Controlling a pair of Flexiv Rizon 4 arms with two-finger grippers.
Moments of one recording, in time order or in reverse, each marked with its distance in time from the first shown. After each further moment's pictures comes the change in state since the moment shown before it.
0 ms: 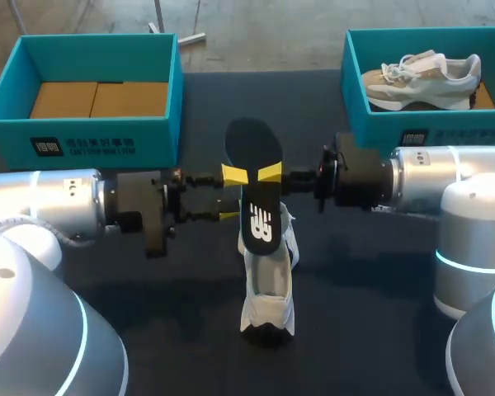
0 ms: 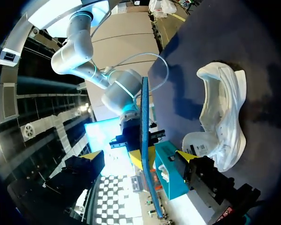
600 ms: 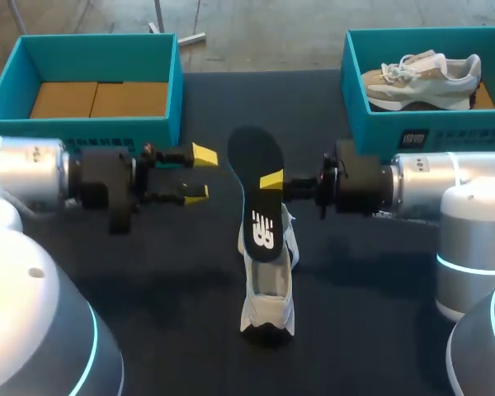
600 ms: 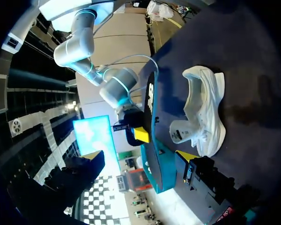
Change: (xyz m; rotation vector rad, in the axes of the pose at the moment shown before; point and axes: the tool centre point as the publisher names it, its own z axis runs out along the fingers) left arm -0.007 0.034 -0.047 0.010 0.150 -0.044; right arm -0.017 0.000 -0.002 -0.004 -0.019 0.003
